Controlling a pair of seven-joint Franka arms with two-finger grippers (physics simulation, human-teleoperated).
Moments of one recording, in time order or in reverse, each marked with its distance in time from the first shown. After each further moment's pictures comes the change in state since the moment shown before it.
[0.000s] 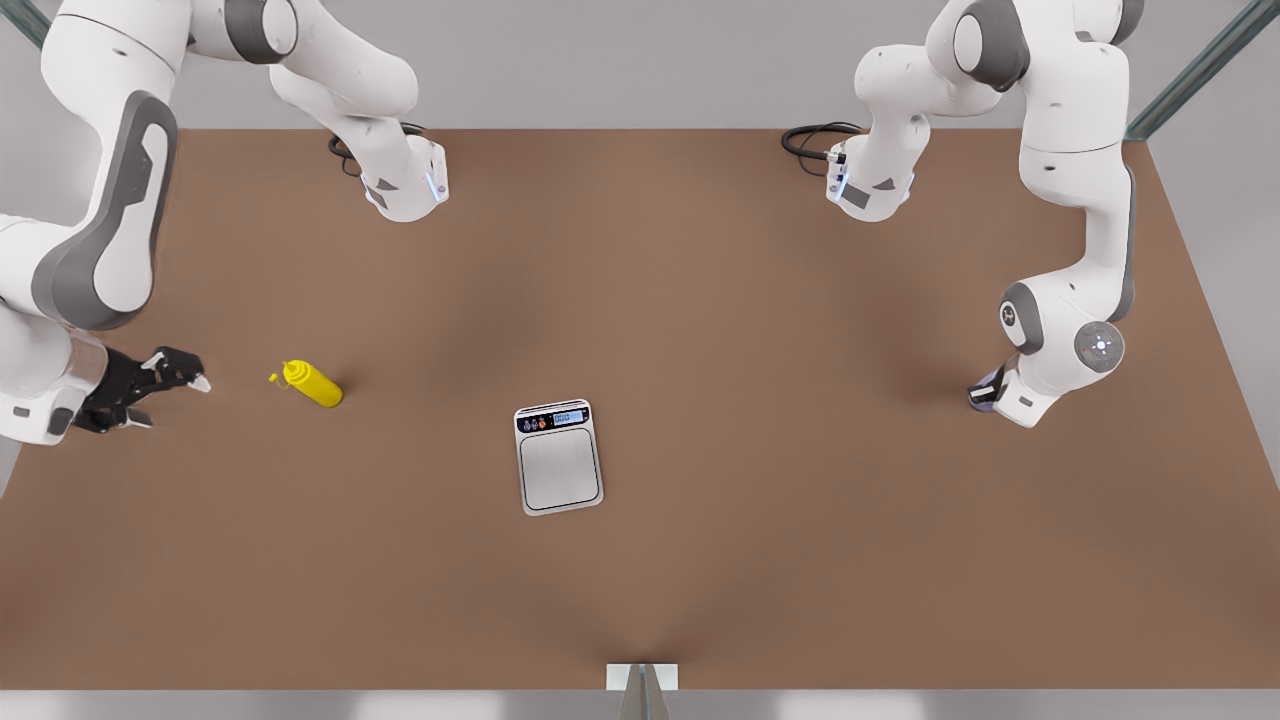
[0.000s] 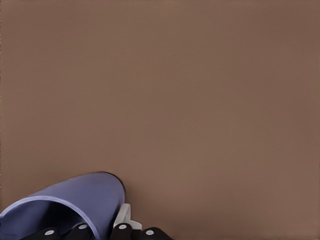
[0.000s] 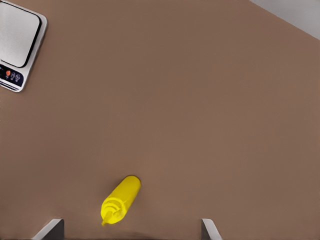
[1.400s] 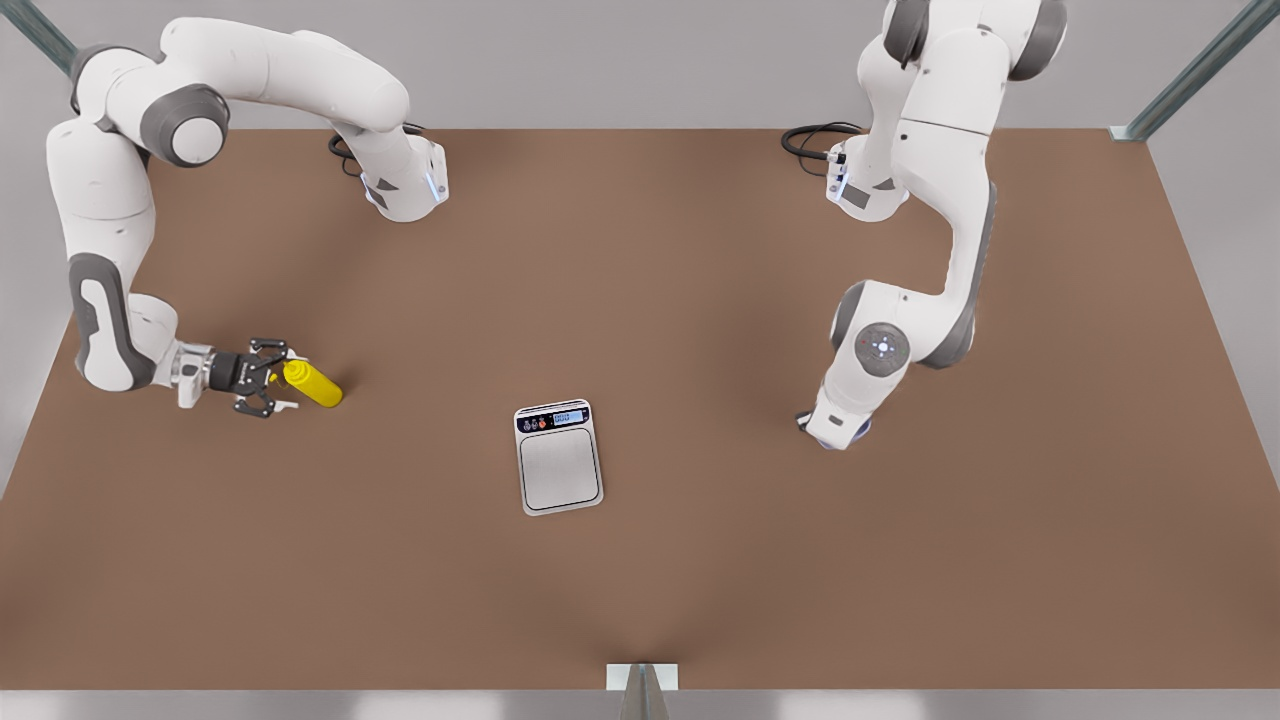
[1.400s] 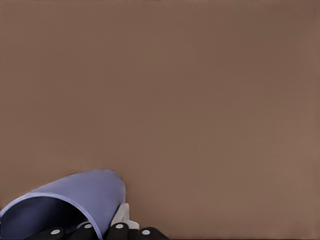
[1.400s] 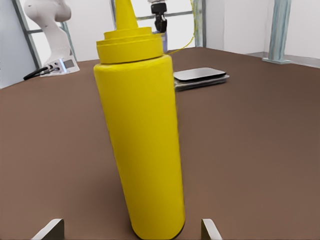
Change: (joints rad) left arm -0.423 0.058 -0.145 0.276 0.027 -0.076 -0.639; right arm -0.424 0.456 0.039 -0.403 0.754 -0.021 -1.703
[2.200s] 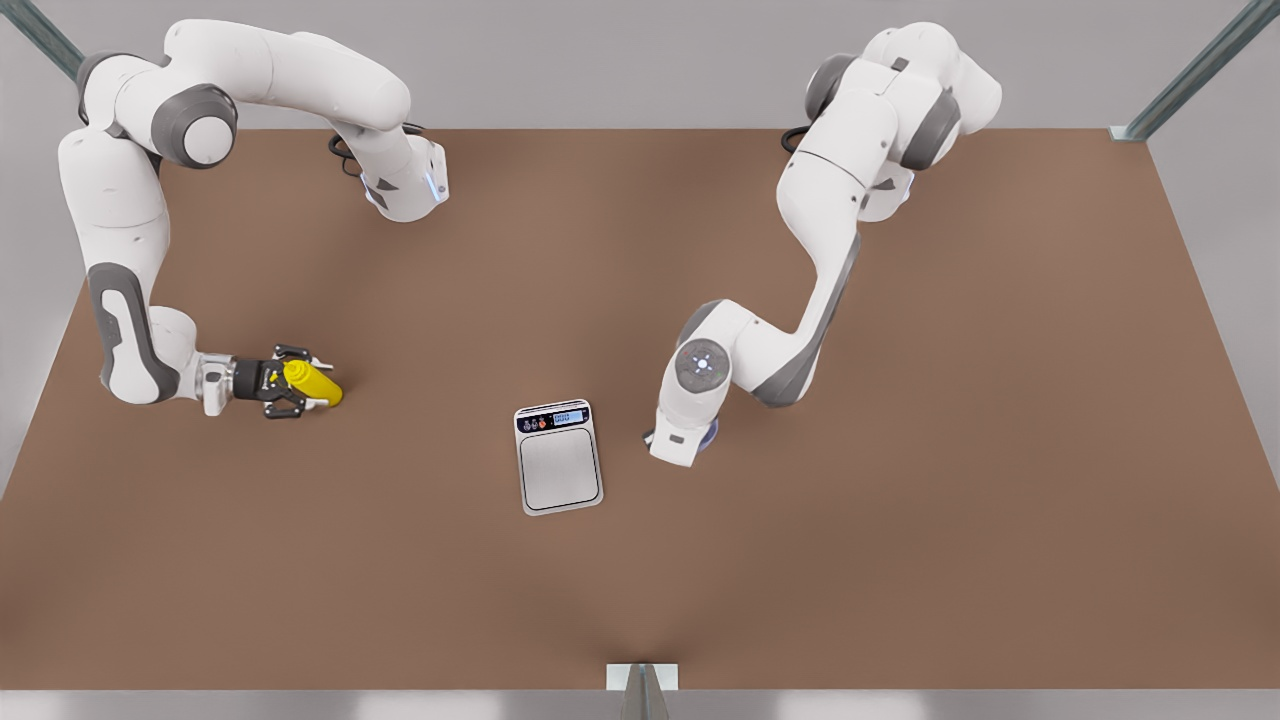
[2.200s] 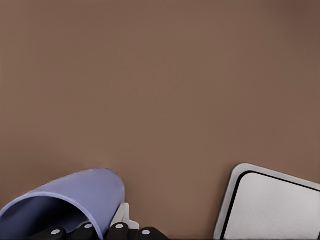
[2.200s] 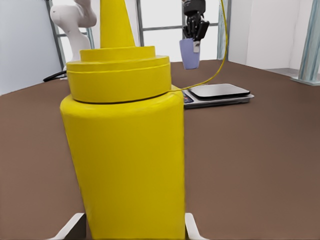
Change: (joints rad) left arm -0.144 0.406 -0.132 0.702 -0.051 -0.265 -0.502; right arm 0.039 -0.003 0.043 -0.017 0.000 -0.019 -0.052
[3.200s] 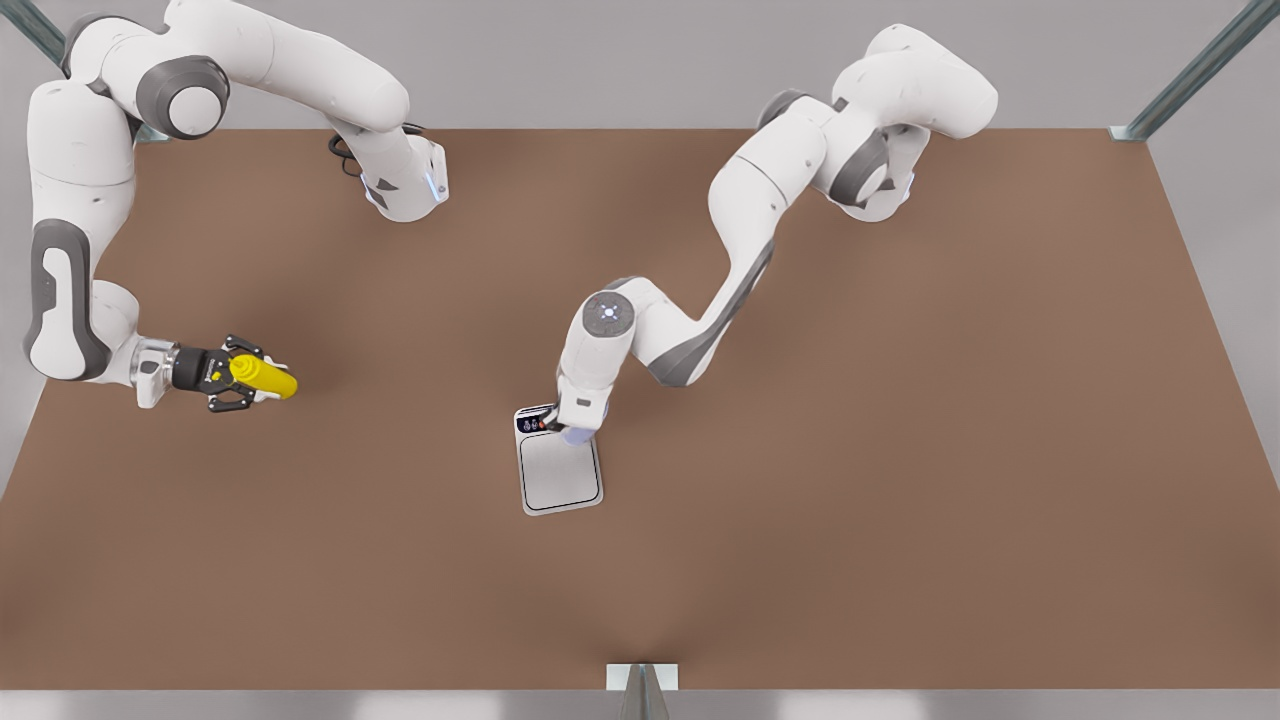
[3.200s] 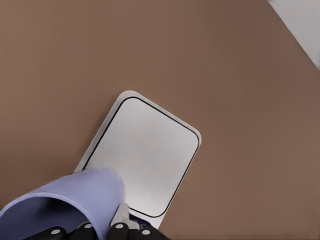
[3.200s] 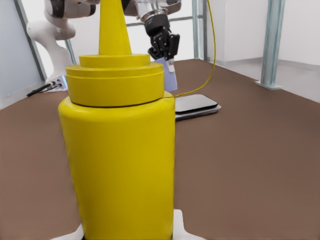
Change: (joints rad) left arm -0.175 0.284 -0.006 0.408 -0.033 0.151 -0.419; right arm -0.049 -0.122 -0.028 0.046 -0.006 -0.084 0.173
